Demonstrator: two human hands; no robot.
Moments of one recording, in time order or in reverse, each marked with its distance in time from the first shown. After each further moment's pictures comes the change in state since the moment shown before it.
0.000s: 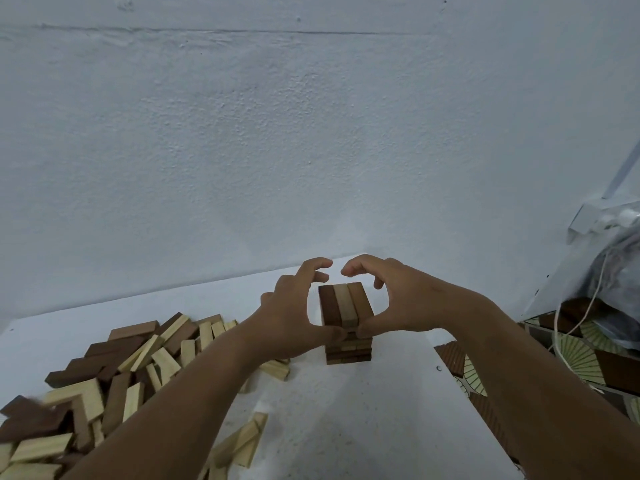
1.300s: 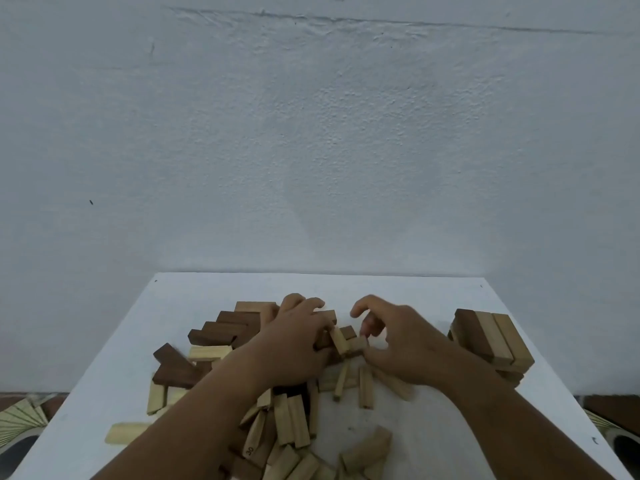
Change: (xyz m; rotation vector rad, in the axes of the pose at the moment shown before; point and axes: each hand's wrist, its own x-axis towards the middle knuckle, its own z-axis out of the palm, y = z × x) left_hand -0.070 -0.134 -0.063 0.433 -0.006 -0.196; right_hand 0.081 -0.097 0.126 0.040 -0.006 -0.192
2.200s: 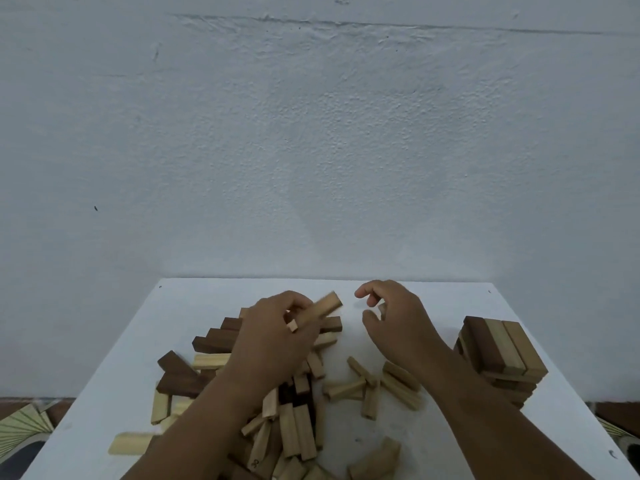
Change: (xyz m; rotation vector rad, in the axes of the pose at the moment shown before) left_hand -0.018 -0.002 -0.014 -0.554 0.487 -0.202; right_hand 0.033 0.002 0.016 0.113 0.369 0.037
